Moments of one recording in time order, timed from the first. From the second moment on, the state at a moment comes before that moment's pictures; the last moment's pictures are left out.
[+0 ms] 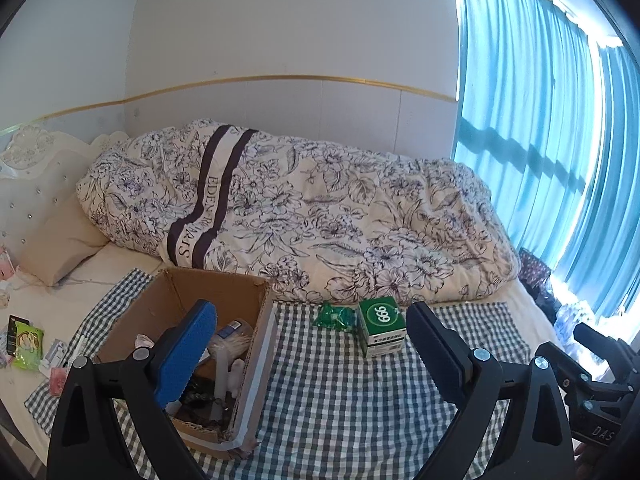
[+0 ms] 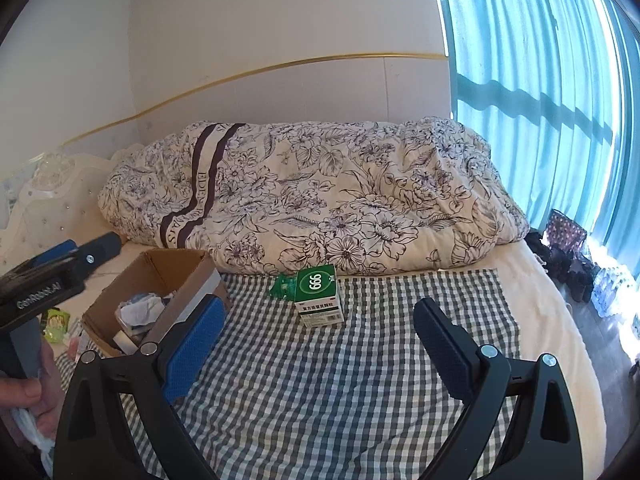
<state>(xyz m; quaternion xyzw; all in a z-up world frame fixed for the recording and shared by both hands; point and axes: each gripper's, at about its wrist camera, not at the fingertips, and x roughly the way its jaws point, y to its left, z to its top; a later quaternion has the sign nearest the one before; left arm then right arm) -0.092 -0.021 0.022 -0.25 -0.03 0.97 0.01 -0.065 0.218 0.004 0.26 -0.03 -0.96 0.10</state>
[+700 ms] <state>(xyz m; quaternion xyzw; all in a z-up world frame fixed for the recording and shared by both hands) -0.187 0.013 -0.058 -0.30 0.03 0.95 0.05 -0.161 0.204 -0.079 0.33 -0.02 -0.94 0.11</state>
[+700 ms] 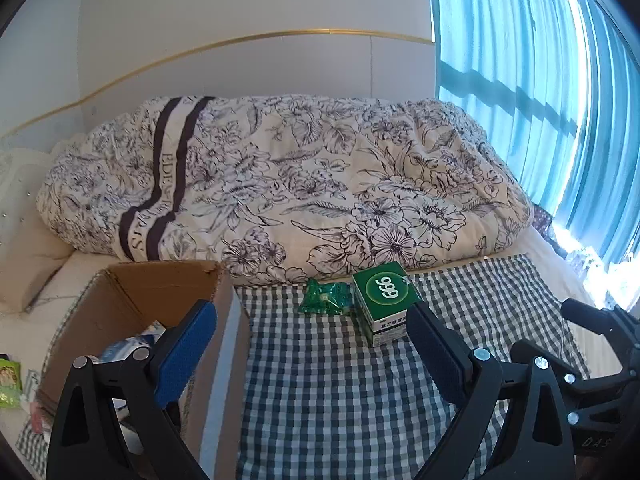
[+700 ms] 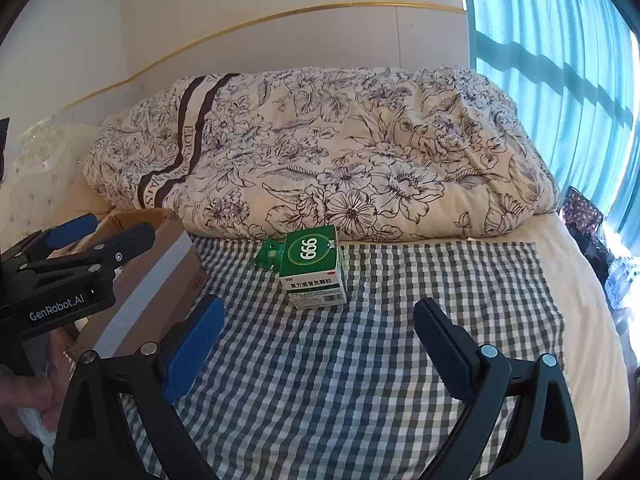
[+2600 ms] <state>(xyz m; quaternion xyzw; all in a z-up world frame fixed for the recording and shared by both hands) -0.309 0.027 -0.153 -0.35 0.01 0.94 0.04 -0.309 0.188 -0.194 0.34 0.00 -0.94 0.04</state>
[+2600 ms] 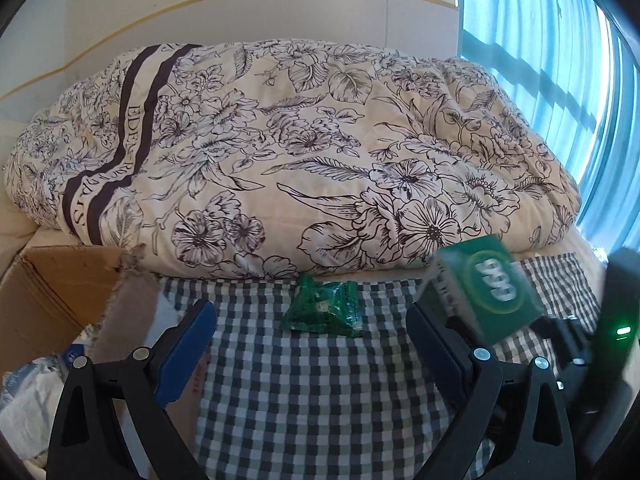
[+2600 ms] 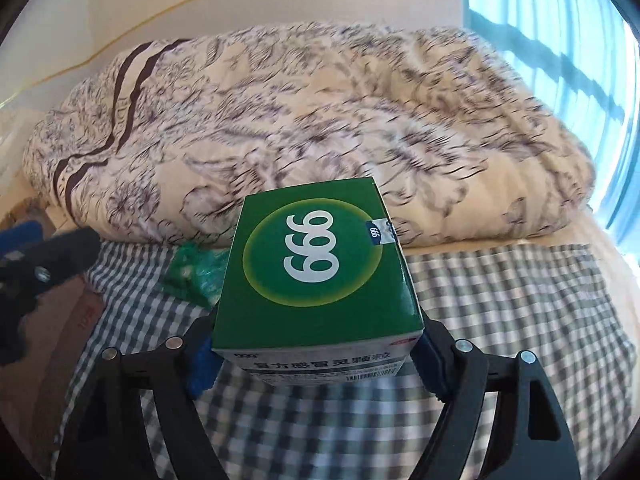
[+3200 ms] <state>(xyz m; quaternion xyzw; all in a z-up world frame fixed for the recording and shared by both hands) -0.371 0.041 -0.221 -0.38 0.00 0.92 0.04 -0.293 0.256 -0.195 0.34 -0.02 -0.94 0.00</state>
